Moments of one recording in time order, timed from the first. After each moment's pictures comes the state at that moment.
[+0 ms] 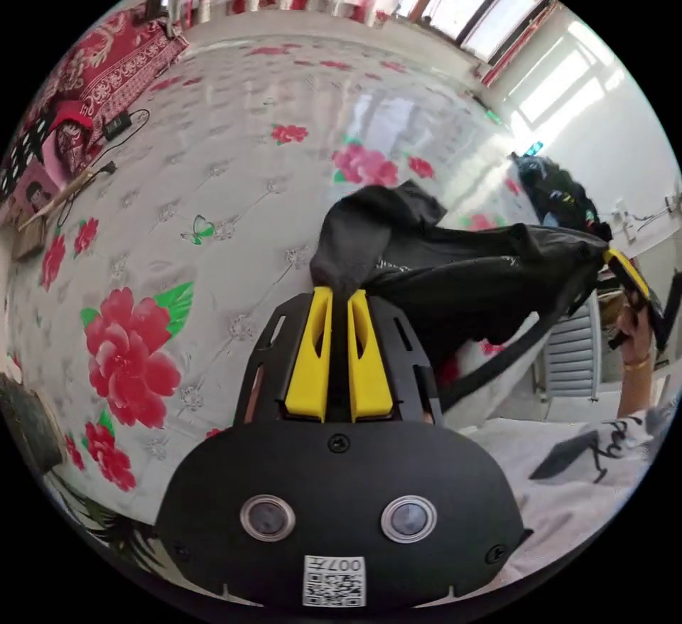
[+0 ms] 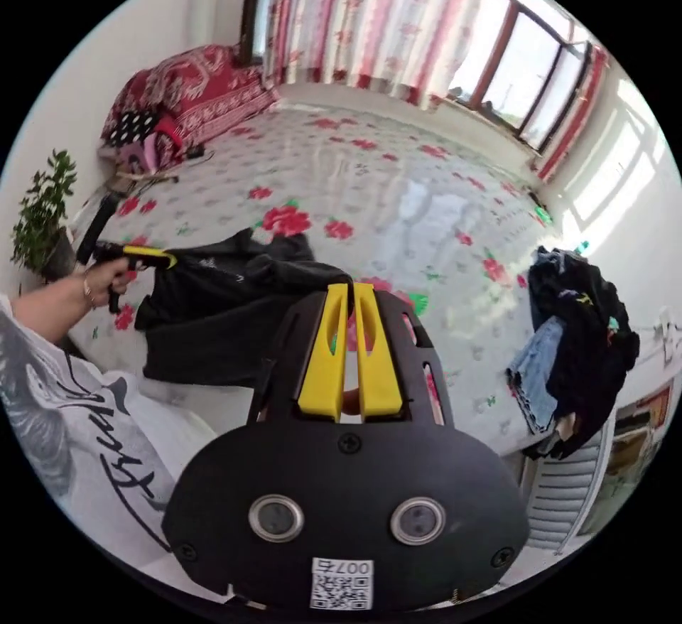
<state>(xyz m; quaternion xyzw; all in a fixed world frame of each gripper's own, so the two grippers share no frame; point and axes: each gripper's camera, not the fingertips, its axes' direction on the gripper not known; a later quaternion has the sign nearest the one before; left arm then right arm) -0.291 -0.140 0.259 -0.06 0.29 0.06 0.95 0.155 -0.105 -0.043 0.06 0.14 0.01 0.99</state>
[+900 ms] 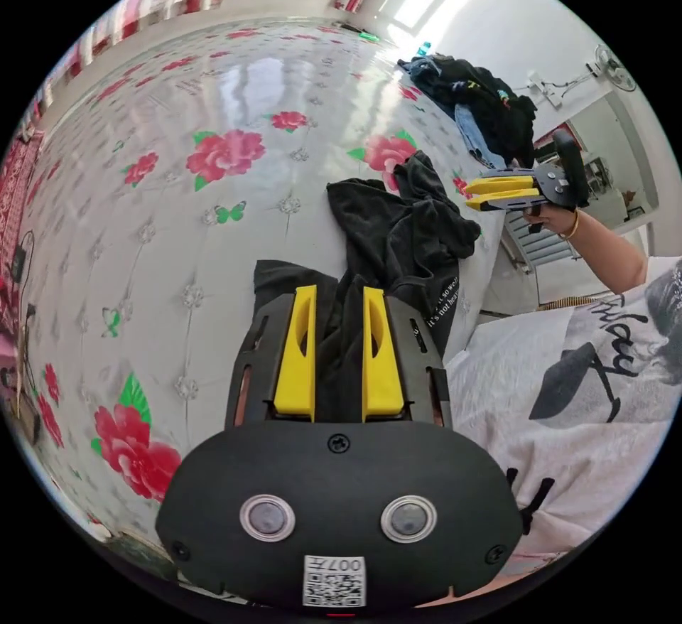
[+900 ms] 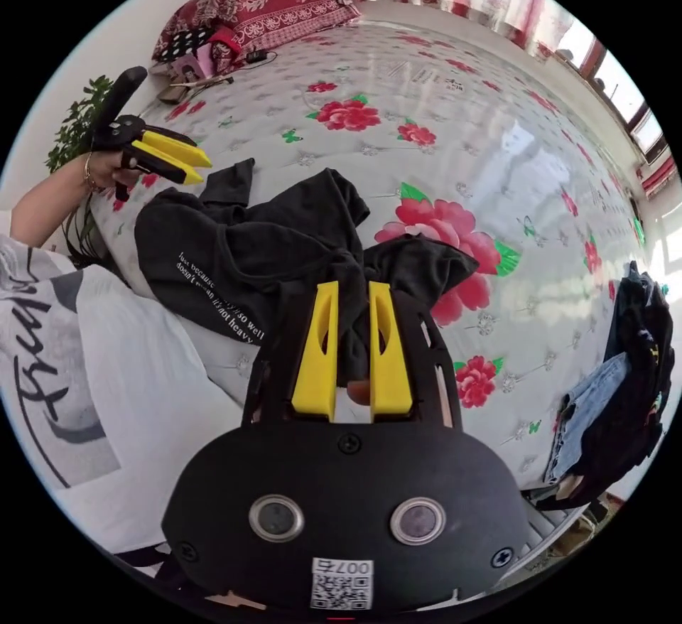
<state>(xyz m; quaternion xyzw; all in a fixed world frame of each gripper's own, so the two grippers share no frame) -0.127 -0.139 0.310 -0.21 0.30 0.33 0.87 0.184 -0.042 0.092 -0.17 0.00 -0.11 0.98</state>
